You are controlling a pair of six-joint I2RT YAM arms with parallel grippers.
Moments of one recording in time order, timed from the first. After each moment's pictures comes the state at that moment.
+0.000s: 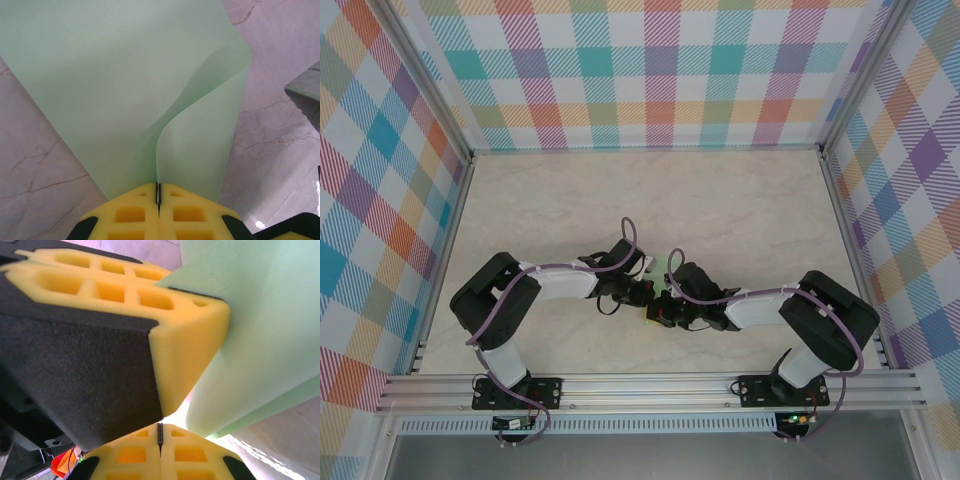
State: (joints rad) left arm -0.76 1.74 0.87 -0.18 0.35 -0.47; right arm 0.86 1.56 0.49 0.30 -0.46 1.16
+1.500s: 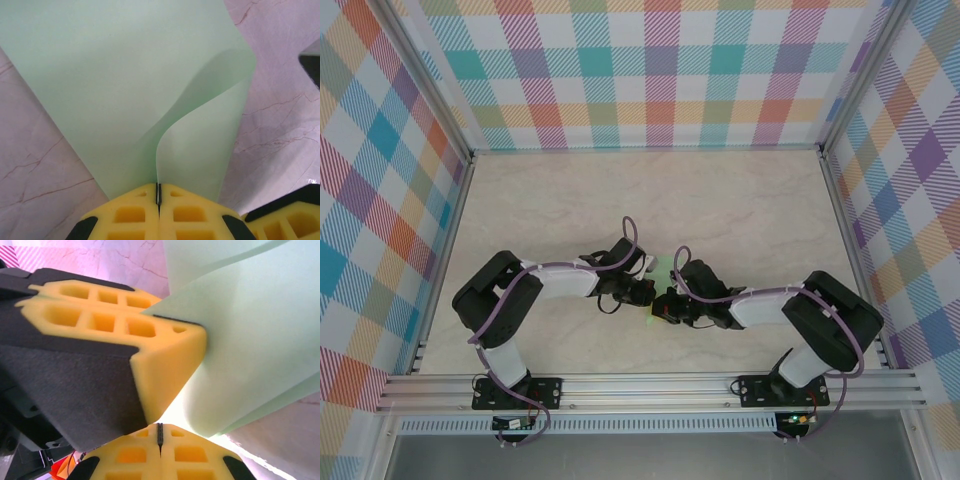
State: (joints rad) left arm -0.76 1.76 0.88 -0.18 0.37 -0.47; right arm 0.80 1.54 0.47 0.30 -0.48 1.13
